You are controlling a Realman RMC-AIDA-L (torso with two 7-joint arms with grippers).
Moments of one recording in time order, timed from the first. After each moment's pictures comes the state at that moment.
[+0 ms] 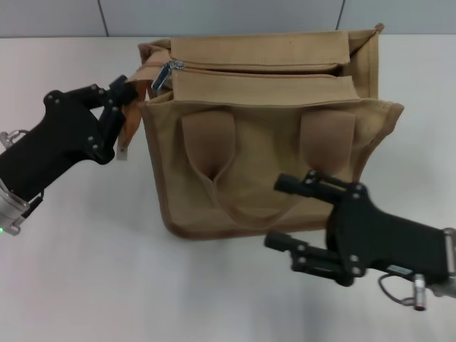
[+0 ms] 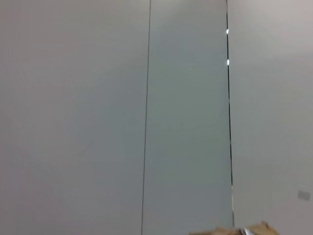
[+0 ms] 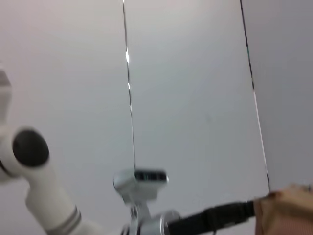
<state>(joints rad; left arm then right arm) -0.44 -2.07 0.44 0.22 1.63 1.73 -0.69 0.49 2.08 -0.49 -0.06 -1.97 -1.87 0.59</state>
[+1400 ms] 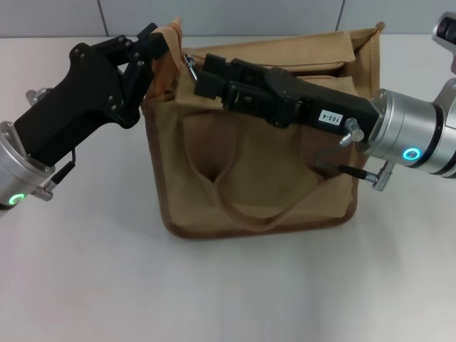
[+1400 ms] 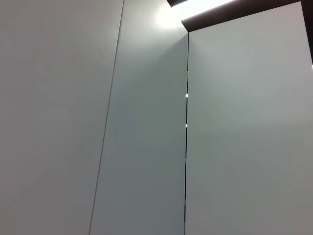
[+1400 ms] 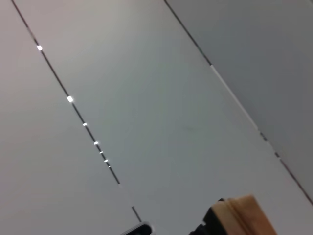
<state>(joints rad) -0.56 -2.08 0.43 0.17 1.60 1.85 -0.77 0.82 2.09 -0.32 -0.09 -1.98 -1.70 1.30</state>
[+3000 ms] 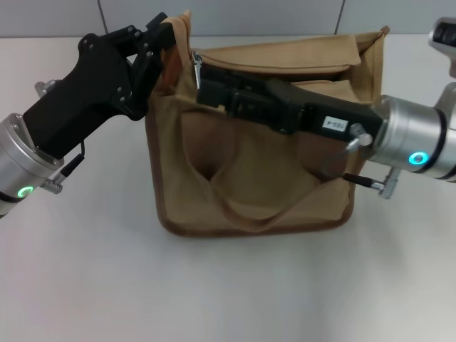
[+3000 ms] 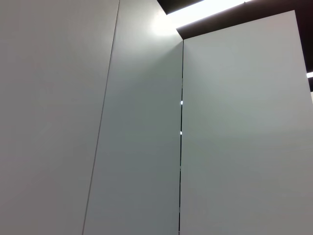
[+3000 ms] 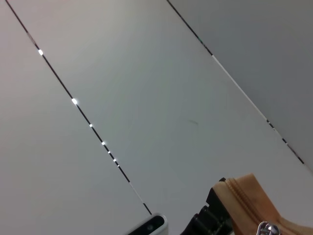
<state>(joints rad) -0.59 -2.08 0.42 0.14 1.60 1.85 -0.76 0.81 2.09 -0.35 -0.10 -1.98 -1.73 1.38</state>
